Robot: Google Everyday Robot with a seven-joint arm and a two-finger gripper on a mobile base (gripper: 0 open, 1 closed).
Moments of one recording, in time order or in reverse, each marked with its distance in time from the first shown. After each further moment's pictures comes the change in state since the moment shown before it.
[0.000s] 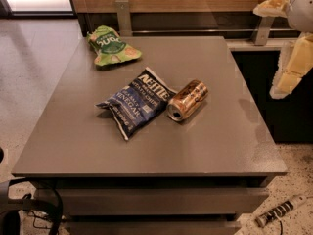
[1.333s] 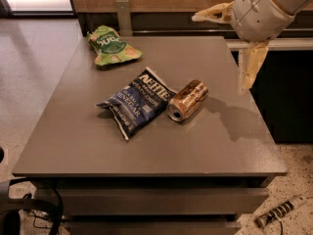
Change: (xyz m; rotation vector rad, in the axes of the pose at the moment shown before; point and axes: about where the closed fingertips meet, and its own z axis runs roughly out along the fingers) arm -0.061 -0.023 0.066 -0.052 -0.185 -0.526
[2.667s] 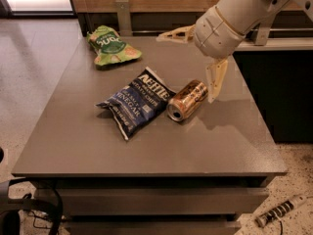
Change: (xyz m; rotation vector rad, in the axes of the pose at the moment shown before) arm -0.028 -0.018 0.076 -0.049 -0.153 -0.248
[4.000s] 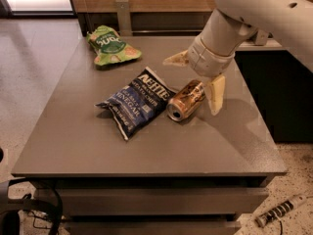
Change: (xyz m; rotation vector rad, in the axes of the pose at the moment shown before) arm 0.043 0.034 0.046 -0.162 0.223 0.079
